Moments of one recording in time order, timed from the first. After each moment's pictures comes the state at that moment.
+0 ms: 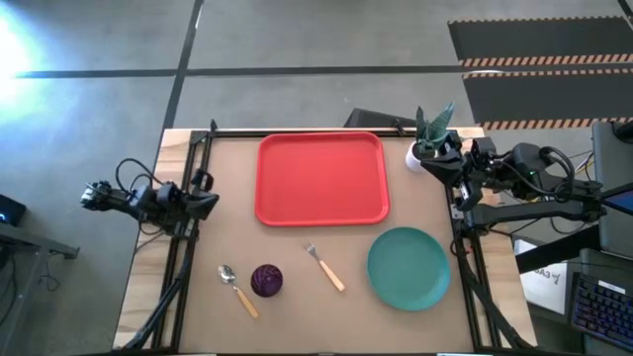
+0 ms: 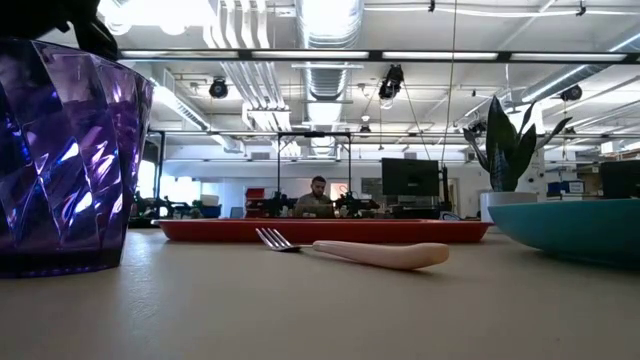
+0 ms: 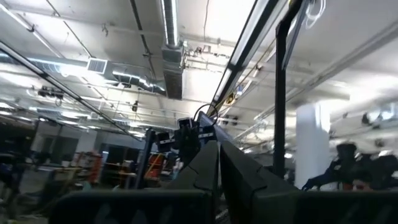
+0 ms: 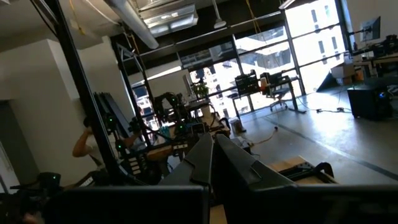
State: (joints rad) left arm -0.28 0.10 0.00 0.73 -0.24 -0.01; right arm -0.05 0.65 0.81 -0.01 0.00 0.30
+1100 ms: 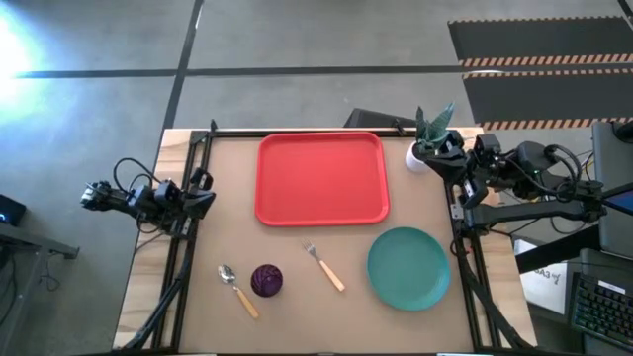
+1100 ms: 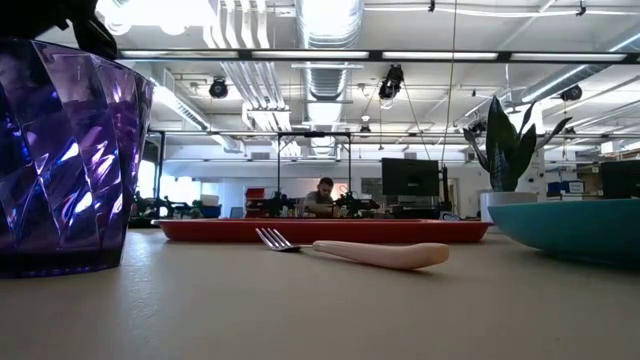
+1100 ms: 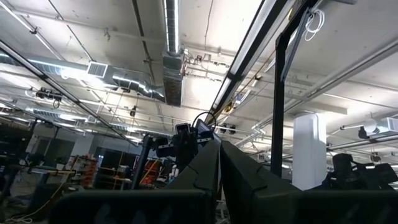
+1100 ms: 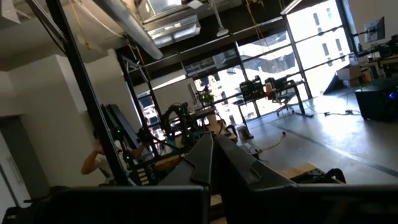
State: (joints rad) left arm -0.28 0.10 0.00 0.76 -0.25 -0.02; right arm -0.05 0.66 0.84 0.02 0.00 0.33
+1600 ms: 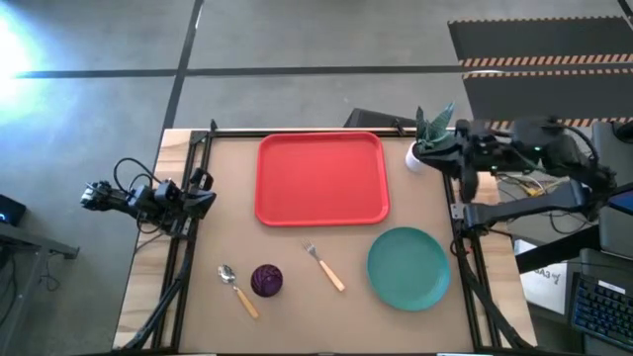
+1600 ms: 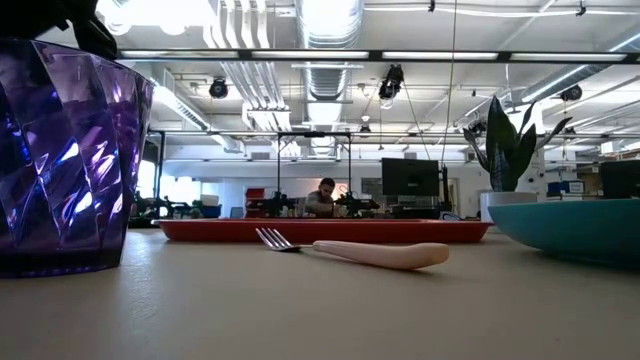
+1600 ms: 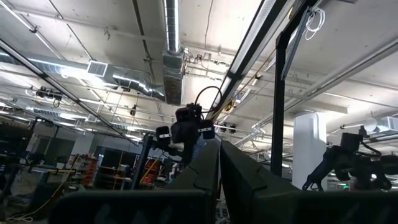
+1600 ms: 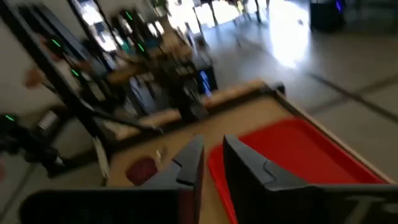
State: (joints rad) left arm -0.28 0.10 0.01 0.75 -0.25 -0.02; right arm -0.05 1.00 1.43 -0.83 0.06 0.32
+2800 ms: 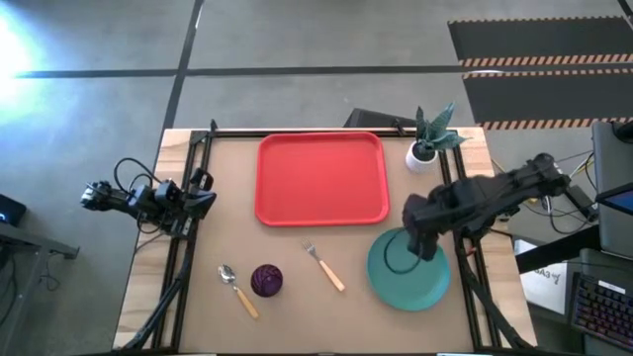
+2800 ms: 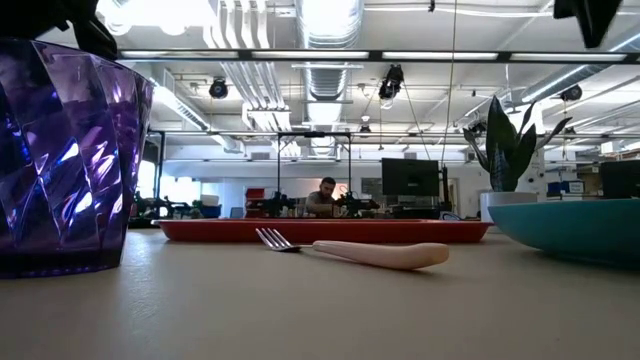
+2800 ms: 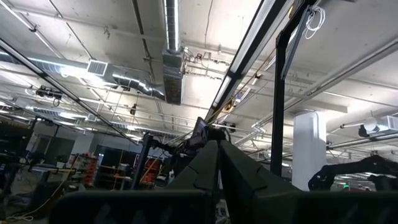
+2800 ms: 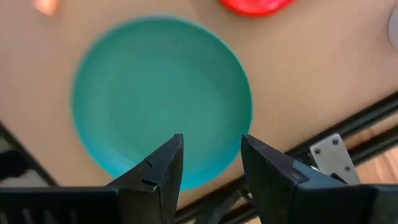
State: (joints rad) left arm -0.28 0.10 0.01 0.75 -0.25 -0.02; right arm 0.35 1.36 1.41 -1.57 0.02 0.89
